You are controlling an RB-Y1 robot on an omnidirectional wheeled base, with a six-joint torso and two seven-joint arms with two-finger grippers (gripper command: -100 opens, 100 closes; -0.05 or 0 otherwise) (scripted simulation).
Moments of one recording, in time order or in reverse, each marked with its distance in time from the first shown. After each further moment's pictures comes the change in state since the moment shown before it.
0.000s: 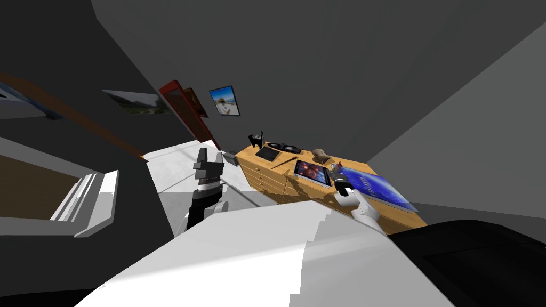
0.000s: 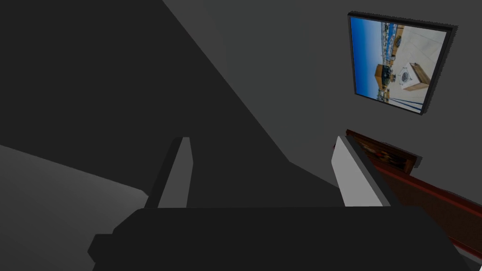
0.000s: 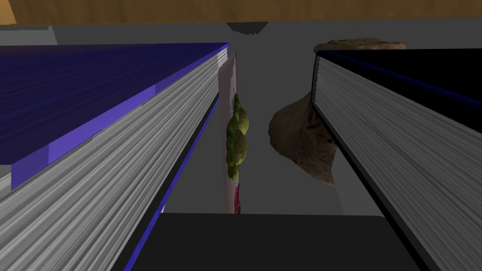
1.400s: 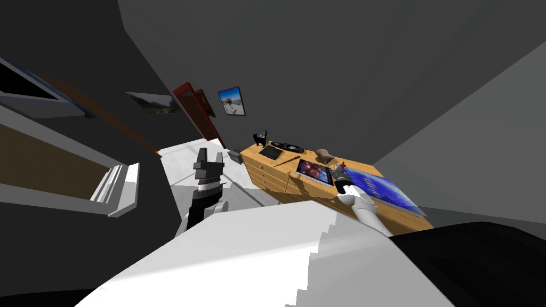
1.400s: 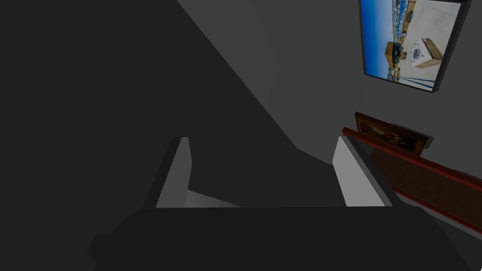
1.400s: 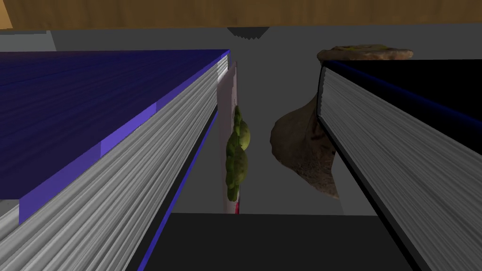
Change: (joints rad) left arm 0.000 0.000 0.000 0.000 0.000 0.000 0.000; right arm -0.075 -0.079 0.017 0.153 0.316 0.012 -0.374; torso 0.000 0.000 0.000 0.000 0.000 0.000
